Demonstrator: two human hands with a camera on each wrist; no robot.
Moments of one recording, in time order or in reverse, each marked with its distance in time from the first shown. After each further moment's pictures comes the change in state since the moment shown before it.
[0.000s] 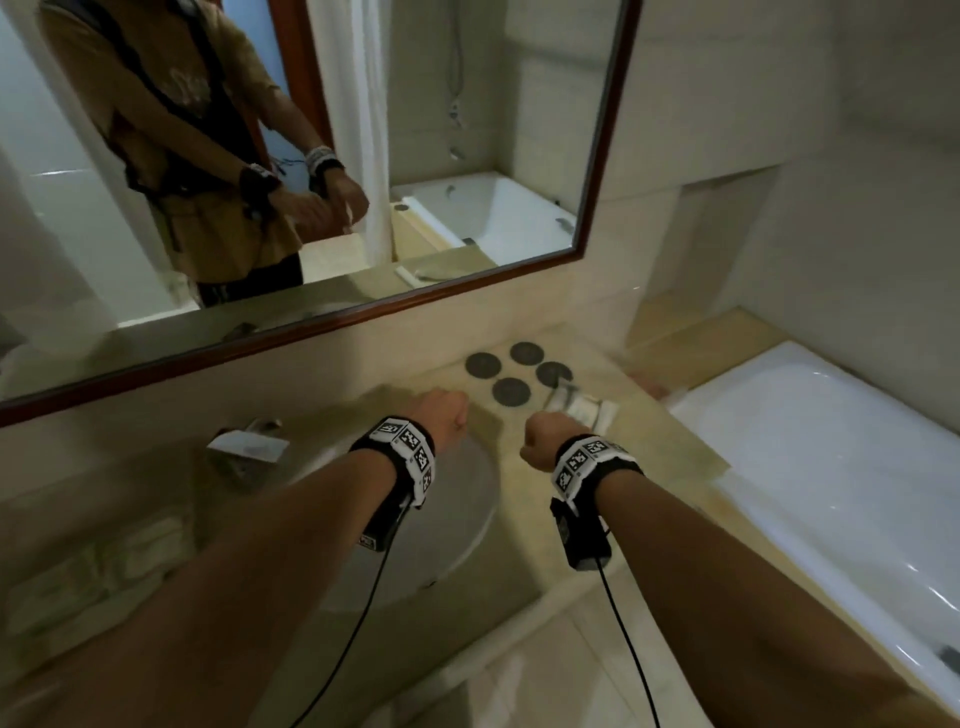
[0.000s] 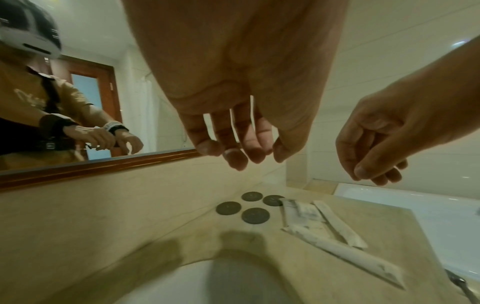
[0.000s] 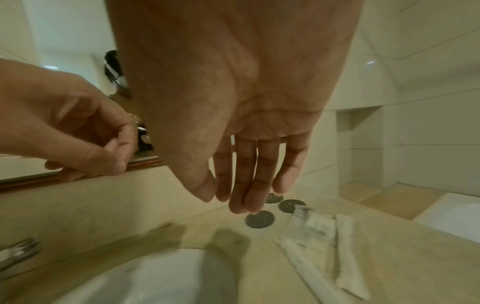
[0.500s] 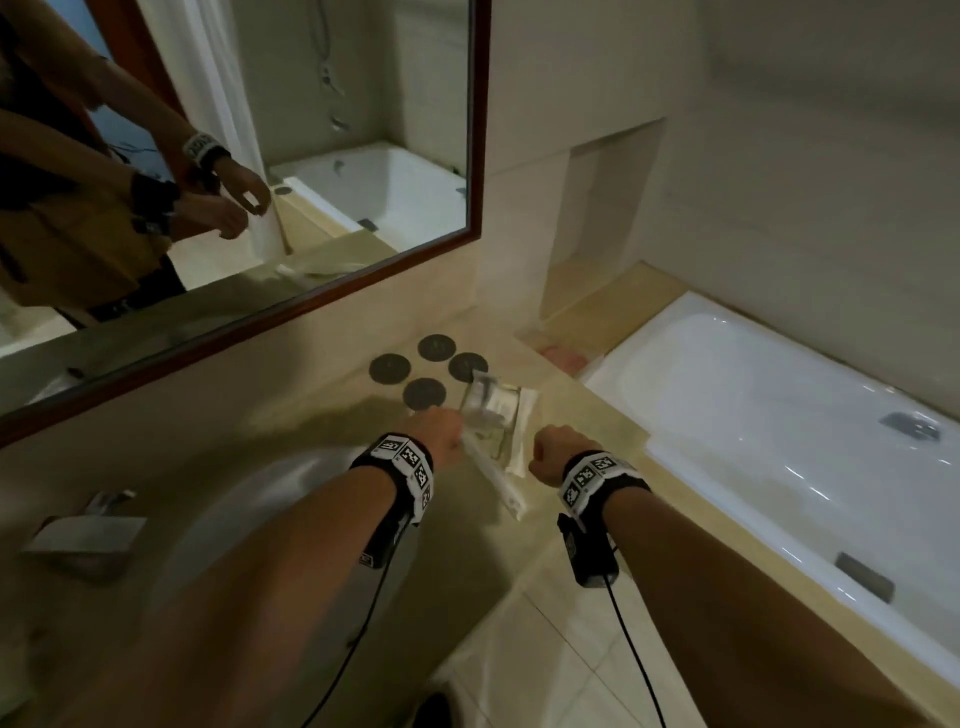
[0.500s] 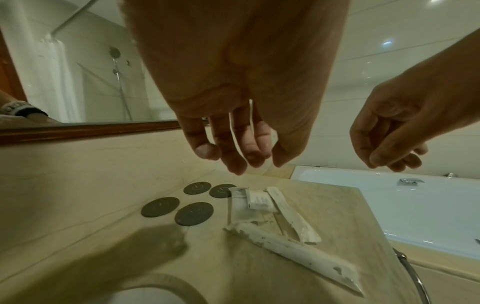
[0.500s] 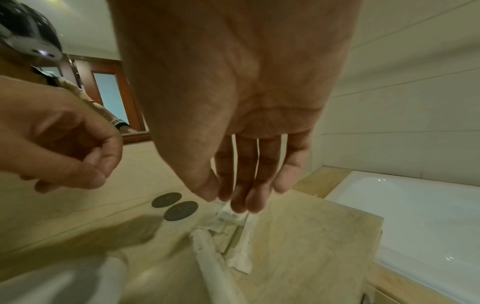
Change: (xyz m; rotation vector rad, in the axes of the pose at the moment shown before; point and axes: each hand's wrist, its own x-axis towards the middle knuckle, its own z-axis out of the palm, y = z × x) left_hand 0.099 0.090 0.041 0.068 -0.127 0.209; right_hand 0.007 0.130 0.015 0.077 -0.029 0.281
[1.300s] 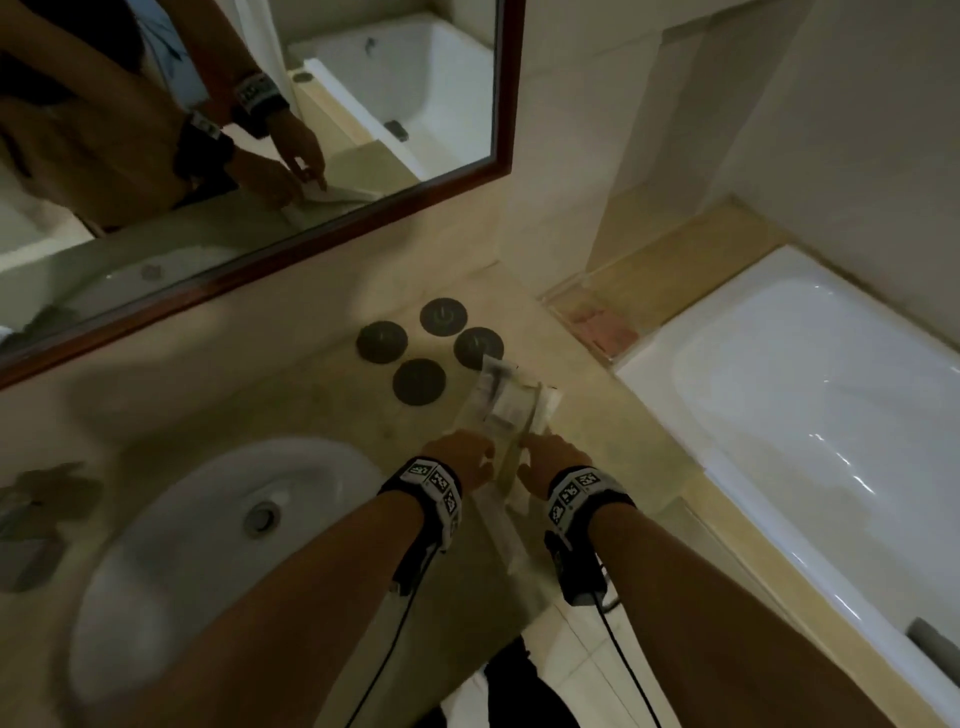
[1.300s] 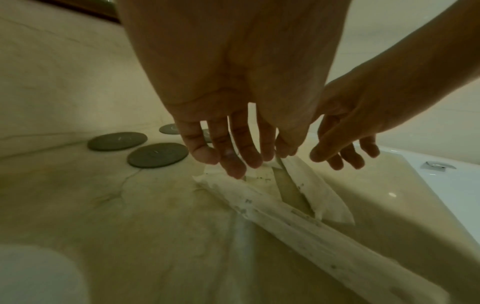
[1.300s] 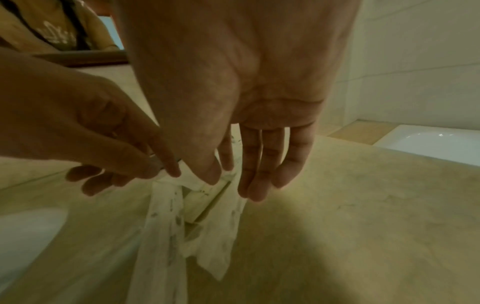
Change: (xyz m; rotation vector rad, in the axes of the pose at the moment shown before) left_hand 0.150 0.003 0.079 -0.194 -0.251 -0.135; right_hand 0.153 0.021 0.035 0.041 -0.201 -0.114
